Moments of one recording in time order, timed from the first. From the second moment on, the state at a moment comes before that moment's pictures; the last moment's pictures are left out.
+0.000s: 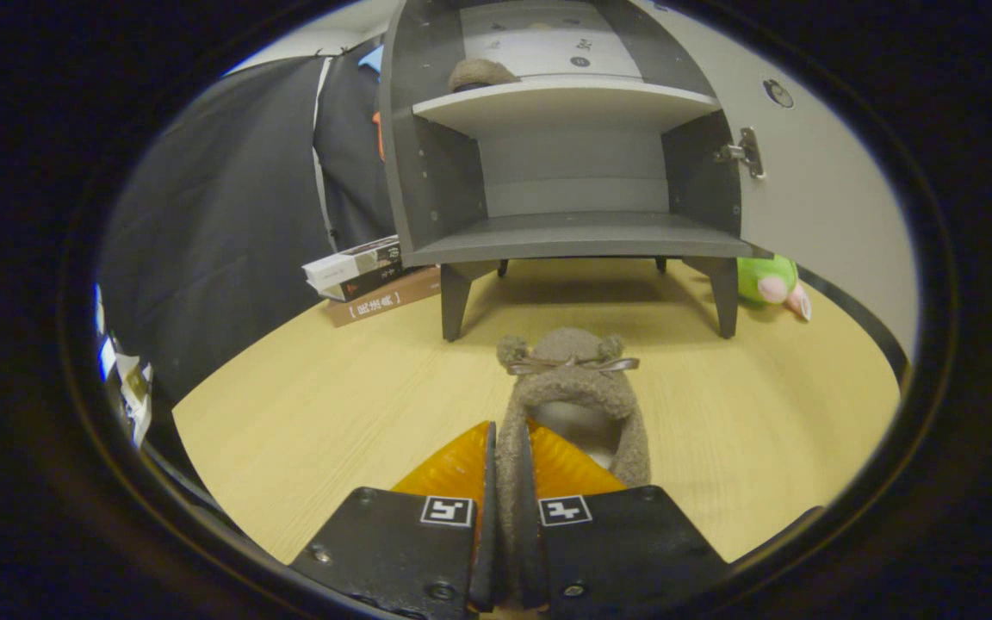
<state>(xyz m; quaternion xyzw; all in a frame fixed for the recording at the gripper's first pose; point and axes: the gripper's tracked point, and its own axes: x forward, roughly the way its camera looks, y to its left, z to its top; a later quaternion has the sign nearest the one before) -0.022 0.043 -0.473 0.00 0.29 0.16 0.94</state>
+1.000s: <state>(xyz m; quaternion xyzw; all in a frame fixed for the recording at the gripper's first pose) -0.048 0.028 -0.228 0.05 0.13 0.20 0.97</state>
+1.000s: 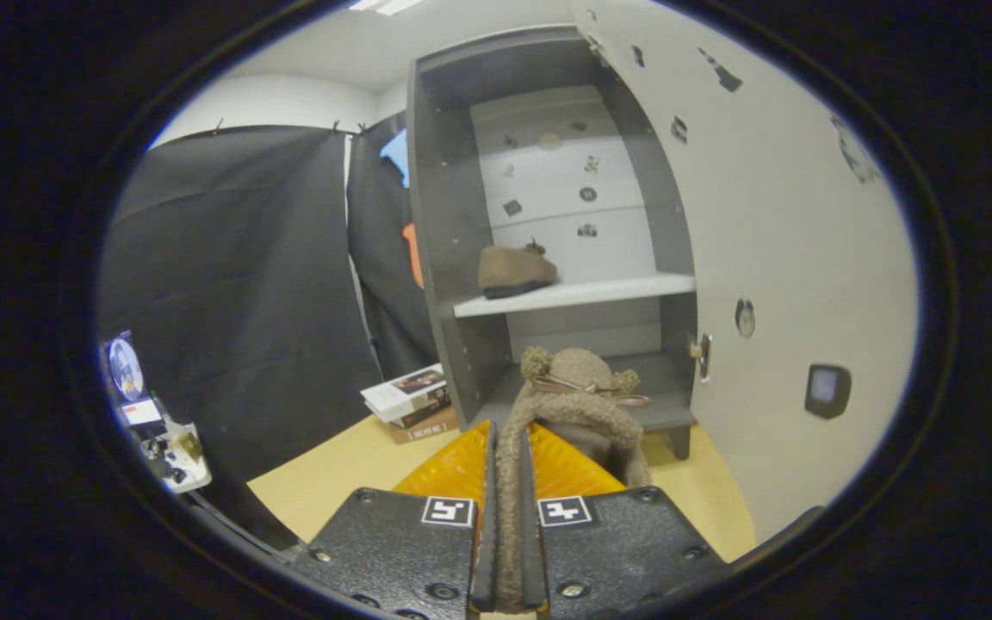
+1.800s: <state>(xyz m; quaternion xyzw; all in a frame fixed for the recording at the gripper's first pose) 0.007 0.050 -0.011 -0.04 0.03 0.18 0.98</state>
